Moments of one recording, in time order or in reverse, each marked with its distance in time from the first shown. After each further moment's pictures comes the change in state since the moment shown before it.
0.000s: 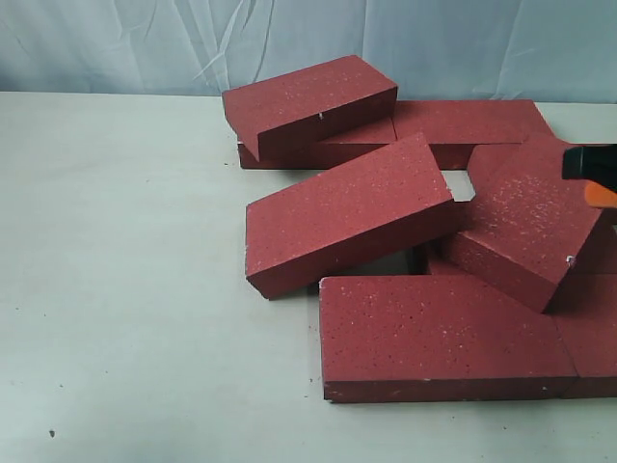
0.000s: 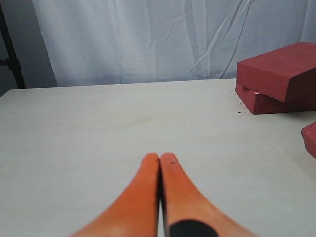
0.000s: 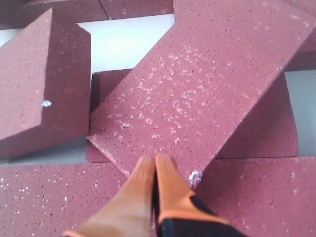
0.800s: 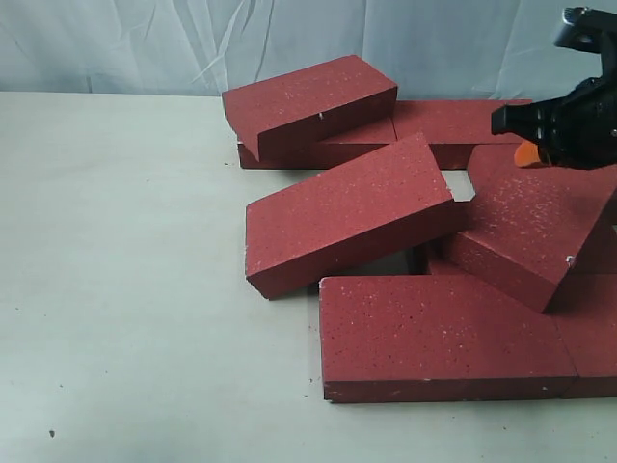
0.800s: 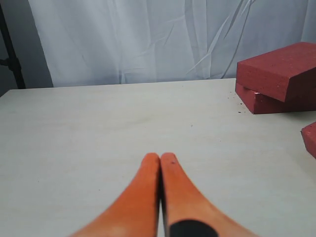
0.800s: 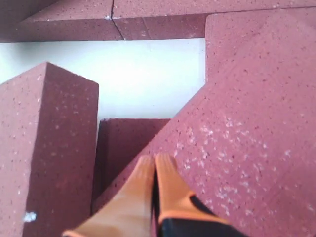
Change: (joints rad) left arm 0.000 0.000 0.000 0.000 0.000 0.000; right arm 0.000 0.420 -0.222 0.175 -0.104 -0.203
